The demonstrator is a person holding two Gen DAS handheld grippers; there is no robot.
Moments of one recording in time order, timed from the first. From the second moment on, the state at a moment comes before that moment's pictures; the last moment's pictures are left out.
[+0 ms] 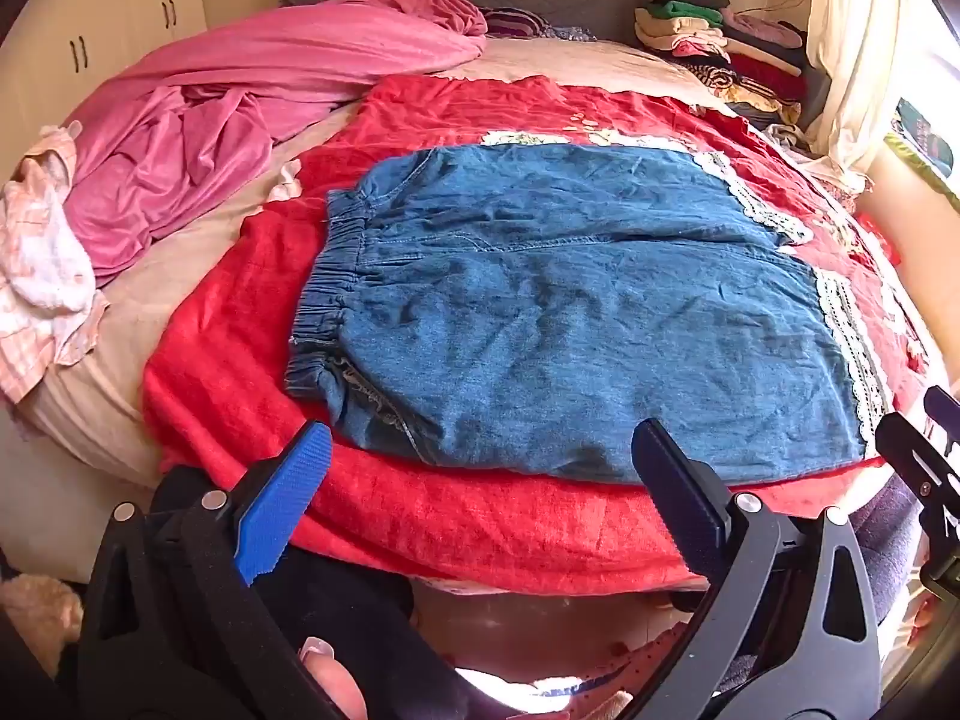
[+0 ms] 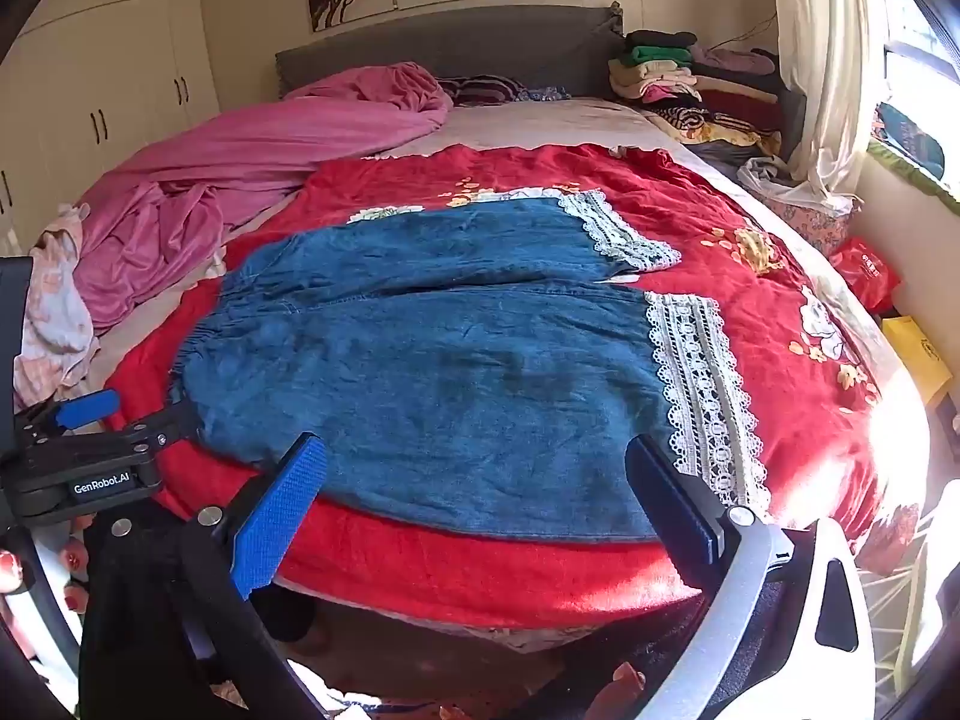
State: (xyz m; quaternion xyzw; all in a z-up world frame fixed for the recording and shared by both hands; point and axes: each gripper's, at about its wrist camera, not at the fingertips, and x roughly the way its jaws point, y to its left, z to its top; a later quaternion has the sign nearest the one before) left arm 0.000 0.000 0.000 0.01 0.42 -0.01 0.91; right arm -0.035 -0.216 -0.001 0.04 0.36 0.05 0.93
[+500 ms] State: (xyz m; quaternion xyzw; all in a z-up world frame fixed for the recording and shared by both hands) left arm -0.001 -0.014 -0.002 0.03 0.43 -0.01 0.90; right arm -0.033 -0.221 -0.004 0.04 0.37 0.04 0.93
